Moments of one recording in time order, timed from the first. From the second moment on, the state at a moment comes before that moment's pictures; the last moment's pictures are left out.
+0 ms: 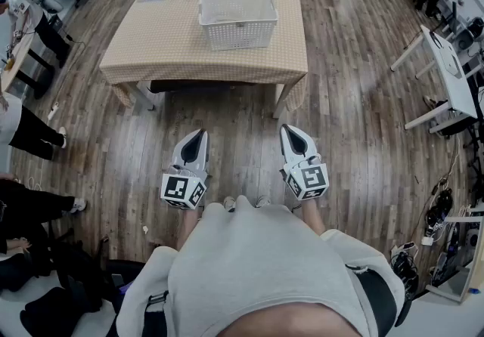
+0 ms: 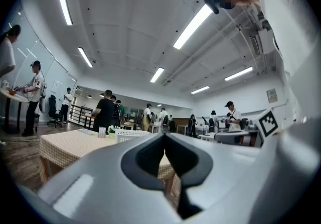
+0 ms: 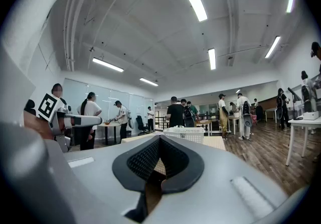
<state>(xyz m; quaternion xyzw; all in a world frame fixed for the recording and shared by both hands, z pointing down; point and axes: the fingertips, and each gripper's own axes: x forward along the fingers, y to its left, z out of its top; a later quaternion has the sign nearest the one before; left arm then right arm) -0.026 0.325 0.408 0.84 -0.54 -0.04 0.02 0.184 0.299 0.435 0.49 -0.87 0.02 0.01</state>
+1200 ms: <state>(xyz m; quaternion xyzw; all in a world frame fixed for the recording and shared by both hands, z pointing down) 0.040 0.331 0.425 0.83 -0.56 -0.01 0.03 0.246 0.301 0.456 0.44 -0.90 0.05 -0.01</state>
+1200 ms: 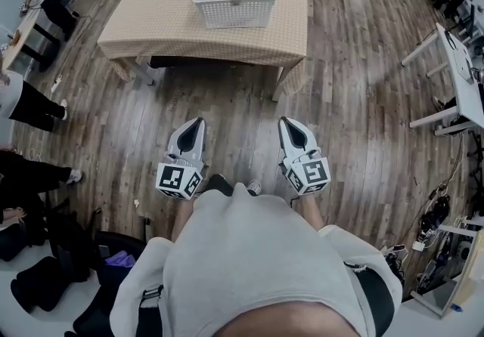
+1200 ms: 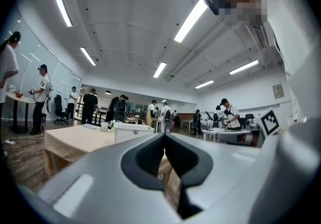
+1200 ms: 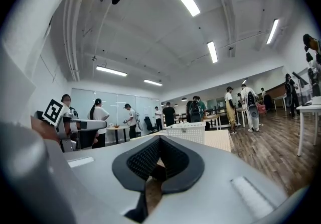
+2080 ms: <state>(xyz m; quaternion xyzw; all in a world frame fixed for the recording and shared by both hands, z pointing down) 0.009 0.172 0.438 0.83 -0.56 -0.03 0.04 0.208 0.153 0.458 0.43 -0.90 0.05 0.00</state>
